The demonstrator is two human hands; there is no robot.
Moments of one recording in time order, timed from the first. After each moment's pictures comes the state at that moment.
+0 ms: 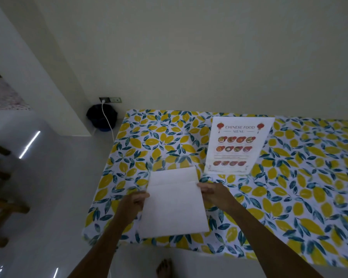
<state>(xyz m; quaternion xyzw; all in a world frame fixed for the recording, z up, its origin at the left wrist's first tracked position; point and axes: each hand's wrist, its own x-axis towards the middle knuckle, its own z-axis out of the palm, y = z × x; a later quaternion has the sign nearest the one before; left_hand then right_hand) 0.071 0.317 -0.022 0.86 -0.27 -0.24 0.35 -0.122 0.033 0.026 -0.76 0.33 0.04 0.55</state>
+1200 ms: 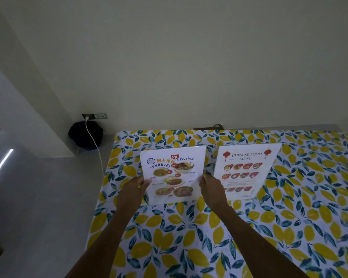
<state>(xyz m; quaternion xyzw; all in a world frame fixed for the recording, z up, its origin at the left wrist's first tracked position) 0.194 0.209 0.032 0.88 -0.32 -0.14 0.32 0.004 -0.003 0.035 -0.88 0.41 -0.08 0.25</state>
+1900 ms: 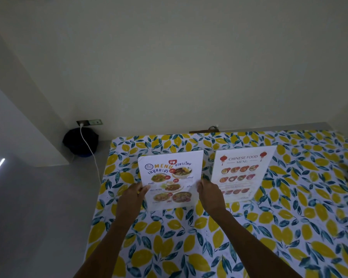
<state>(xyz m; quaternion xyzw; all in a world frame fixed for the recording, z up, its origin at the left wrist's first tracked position) 0.194 0.207 0.029 0.88 -0.34 -0.12 0.31 0.004 0.001 0.030 -0.87 0.42 -0.09 0.22</state>
